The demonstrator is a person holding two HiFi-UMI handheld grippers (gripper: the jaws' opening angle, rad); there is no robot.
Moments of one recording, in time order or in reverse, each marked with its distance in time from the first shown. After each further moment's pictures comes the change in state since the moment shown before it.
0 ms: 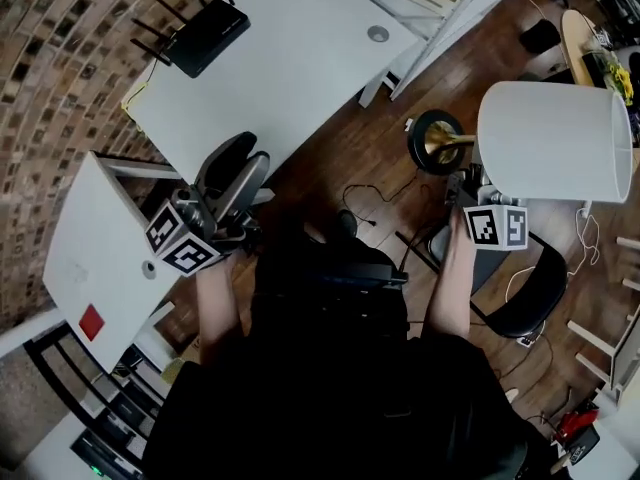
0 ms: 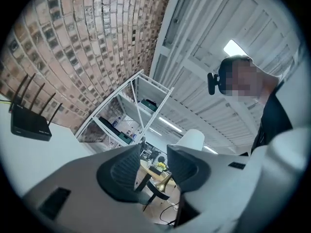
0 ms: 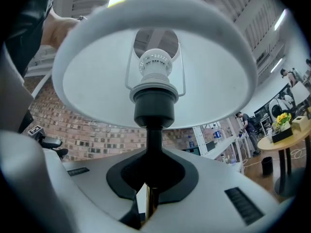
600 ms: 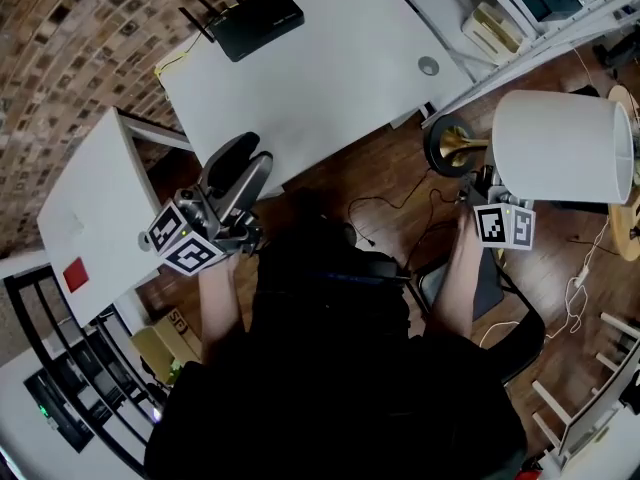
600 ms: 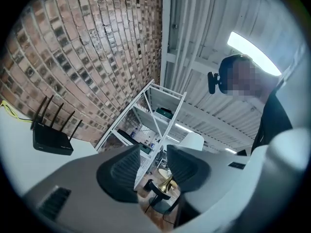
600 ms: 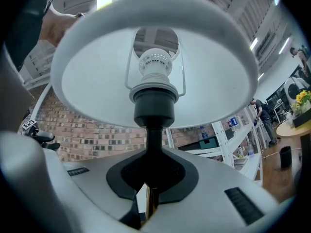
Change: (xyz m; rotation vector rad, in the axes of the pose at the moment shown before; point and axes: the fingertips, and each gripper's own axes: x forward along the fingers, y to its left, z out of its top) left arm -0.019 0.050 0.029 0.064 -0.109 0.203; right arm 0.114 -0.005 -0.056 0.054 0.044 0.143
